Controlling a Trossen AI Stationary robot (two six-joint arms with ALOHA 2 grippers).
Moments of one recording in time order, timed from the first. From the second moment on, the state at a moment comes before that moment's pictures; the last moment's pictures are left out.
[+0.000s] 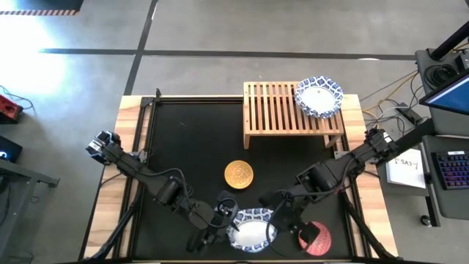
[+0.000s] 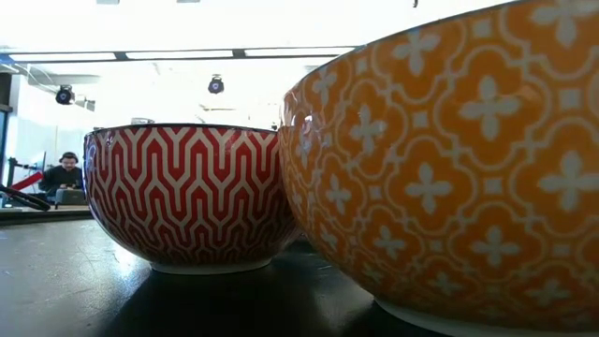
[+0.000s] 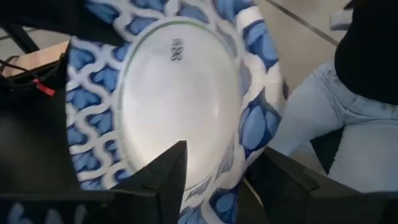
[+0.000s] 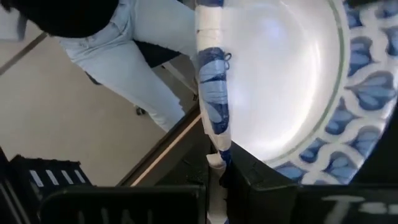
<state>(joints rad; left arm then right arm) -0.57 1.69 1.53 -0.38 -0.04 0.00 0.49 1.69 1.75 -0.96 -0.36 -0.12</state>
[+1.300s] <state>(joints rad) -0.52 1.66 1.61 -0.76 -0.68 -0.14 0.29 1.63 1.95 -1.51 0.36 0.26</state>
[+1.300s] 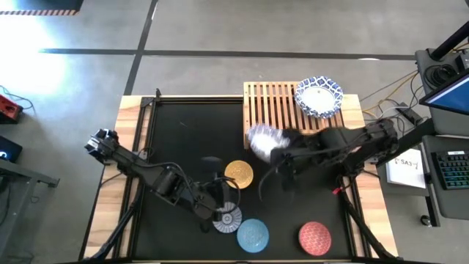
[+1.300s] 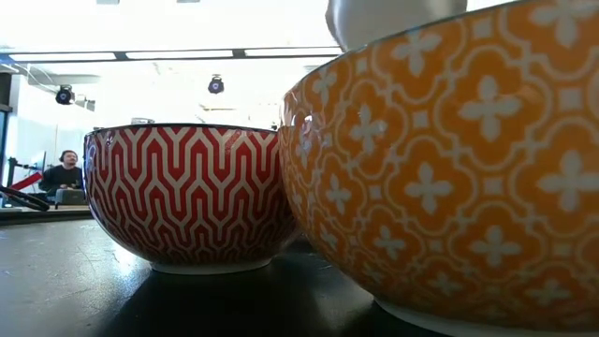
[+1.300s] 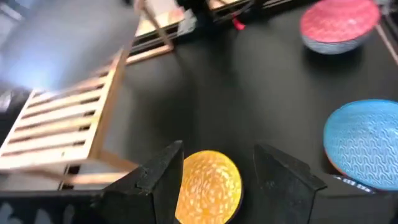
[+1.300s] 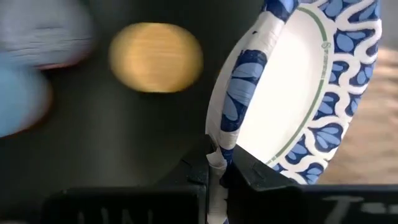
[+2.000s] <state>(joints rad) -0.52 1.66 1.61 -0.94 -0.78 -0.32 -0.25 1.60 1.99 -1.57 0.53 0.27</state>
